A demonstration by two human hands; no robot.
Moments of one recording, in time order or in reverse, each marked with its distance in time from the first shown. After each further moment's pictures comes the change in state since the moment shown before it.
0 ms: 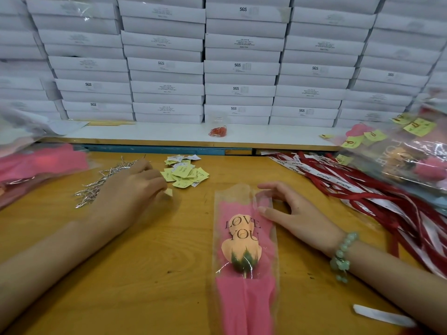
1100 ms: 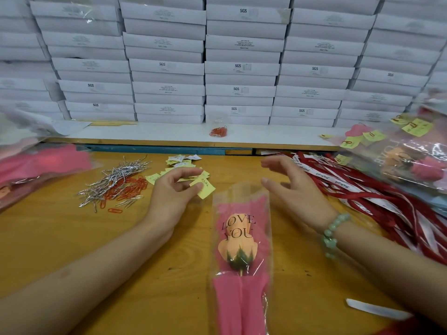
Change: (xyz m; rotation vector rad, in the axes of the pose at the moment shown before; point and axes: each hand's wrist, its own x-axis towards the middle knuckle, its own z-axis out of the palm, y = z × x) left_hand 0.033 0.071 0.029 -1.277 0.212 -0.931; right_hand 0.019 -0.019 -0.010 -0.022 0.212 -0.145
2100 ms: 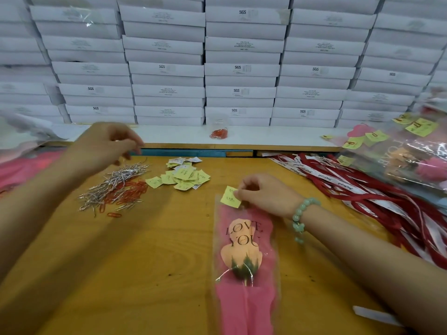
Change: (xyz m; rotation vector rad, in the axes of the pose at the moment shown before) left_hand 0.055 0.079 -0.099 0.665 -0.053 0.143; right_hand 0.033 -0.012 0.032 -0.149 -0.355 0.157
